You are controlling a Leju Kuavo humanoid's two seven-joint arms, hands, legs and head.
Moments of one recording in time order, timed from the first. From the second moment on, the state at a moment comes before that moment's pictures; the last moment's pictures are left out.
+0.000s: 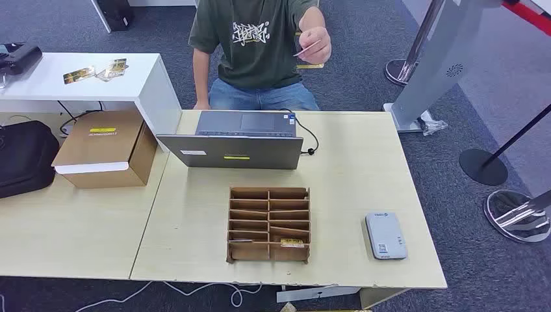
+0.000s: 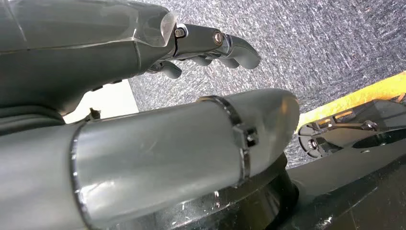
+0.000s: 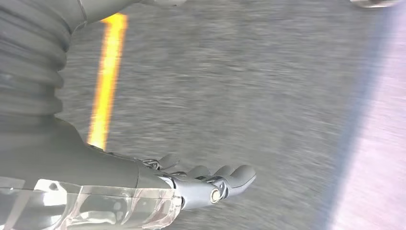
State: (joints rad) left arm -0.03 -0.17 -0.05 -0.21 -0.30 0.20 0.21; right arm -0.09 -0.31 -1.12 -0.61 -0.19 -0.50 -0.23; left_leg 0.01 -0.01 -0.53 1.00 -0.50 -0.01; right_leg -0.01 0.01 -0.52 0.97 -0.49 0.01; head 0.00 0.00
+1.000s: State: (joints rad) left arm -0.03 -0.19 -0.01 -0.21 -0.32 0.23 0.18; right arm -0.52 -0.34 -0.42 -1.29 0.28 -0.62 -0.26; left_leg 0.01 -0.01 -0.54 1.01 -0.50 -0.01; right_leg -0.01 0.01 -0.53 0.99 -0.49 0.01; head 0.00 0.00
